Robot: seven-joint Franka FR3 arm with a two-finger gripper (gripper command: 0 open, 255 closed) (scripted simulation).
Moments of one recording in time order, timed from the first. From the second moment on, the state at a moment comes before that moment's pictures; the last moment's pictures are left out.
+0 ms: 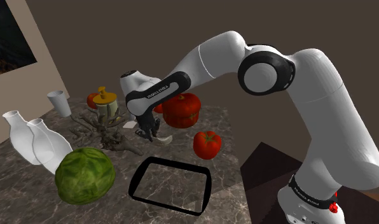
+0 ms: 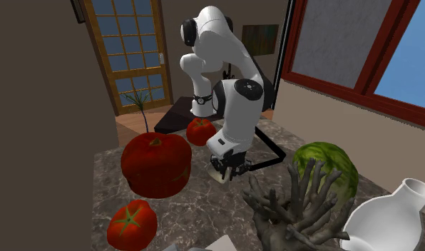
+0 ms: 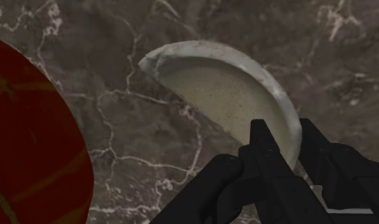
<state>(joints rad) 0.32 0.72 0.07 -1.44 -0.12 2.00 0.40</state>
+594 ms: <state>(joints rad) 0.32 0.67 0.08 -1.42 -0.12 1.94 0.40</state>
